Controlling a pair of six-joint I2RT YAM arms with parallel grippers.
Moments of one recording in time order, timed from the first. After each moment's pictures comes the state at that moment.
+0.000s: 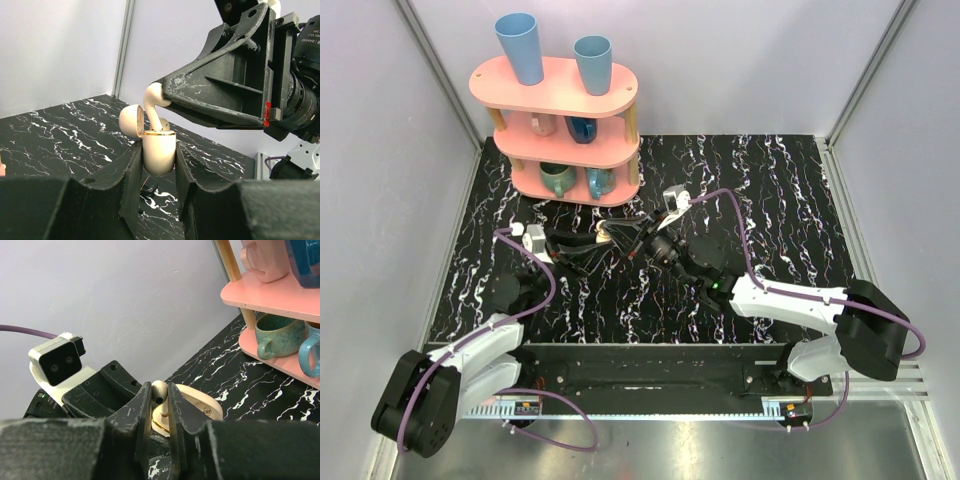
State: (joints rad) left arm -0.39 0.95 0.18 1.28 0.54 -0.55; right arm 1.04 1.39 0.82 0.84 0.14 0.51
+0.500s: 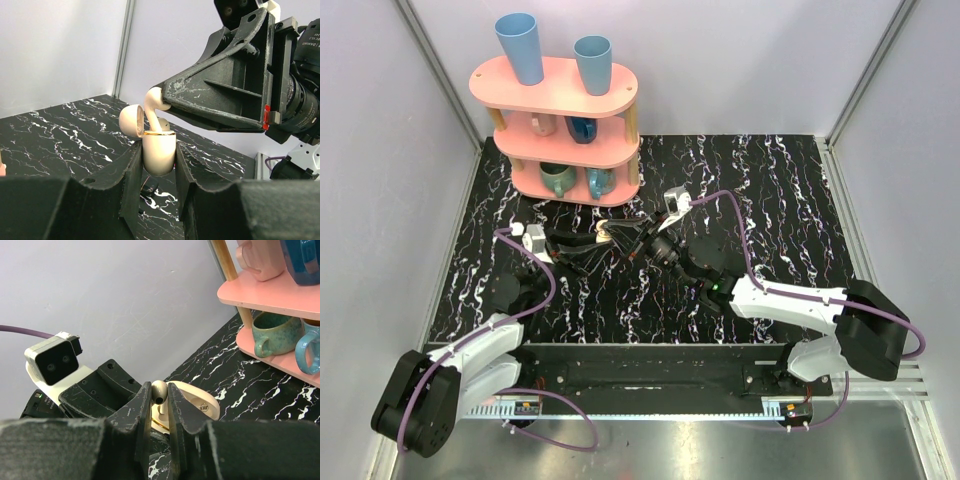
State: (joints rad) left arm -0.39 0.95 0.18 1.27 0.54 -0.55; right arm 1.05 1.38 0.81 0.86 0.16 0.51
